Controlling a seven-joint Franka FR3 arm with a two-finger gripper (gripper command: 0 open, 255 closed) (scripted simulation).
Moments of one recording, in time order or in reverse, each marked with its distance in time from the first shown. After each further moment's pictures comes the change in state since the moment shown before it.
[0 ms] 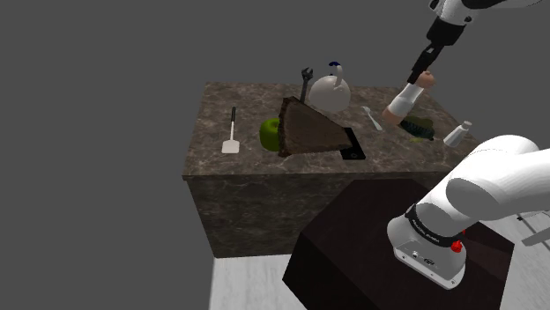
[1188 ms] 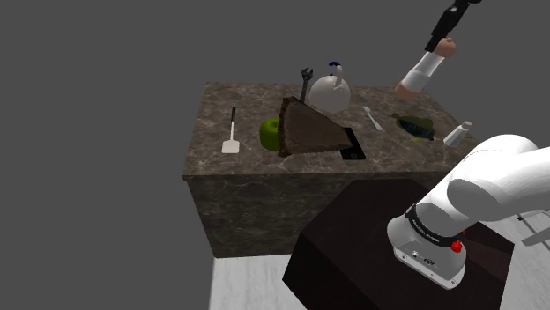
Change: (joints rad) arm 0.025 0.034 0.050 0.262 0.051 -0.229 -0.016
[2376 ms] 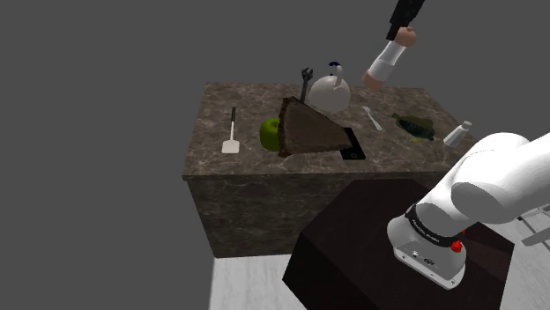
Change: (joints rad) arm 0.087 0.209 0.074 0.140 0.103 0.047 0.117
